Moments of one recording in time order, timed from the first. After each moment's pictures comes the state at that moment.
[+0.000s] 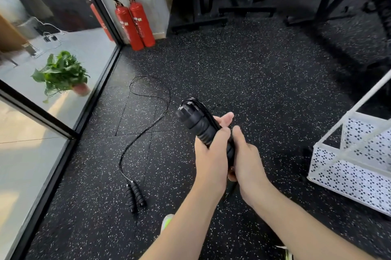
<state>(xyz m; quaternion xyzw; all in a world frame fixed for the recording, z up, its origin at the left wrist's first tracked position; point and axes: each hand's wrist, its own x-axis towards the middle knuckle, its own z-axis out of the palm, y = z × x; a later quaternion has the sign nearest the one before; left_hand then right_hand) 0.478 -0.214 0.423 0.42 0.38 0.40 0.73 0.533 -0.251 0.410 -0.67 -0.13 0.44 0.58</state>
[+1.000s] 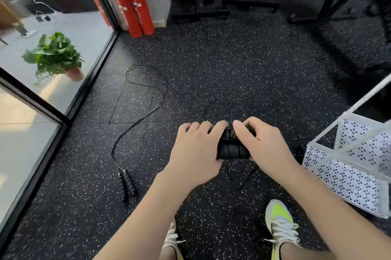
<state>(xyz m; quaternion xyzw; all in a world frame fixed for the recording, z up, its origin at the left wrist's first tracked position) 0.439 -0.173 0.401 0.95 0.31 0.06 0.04 0.593 -0.266 0.407 -0.77 -0.41 0.27 0.41</state>
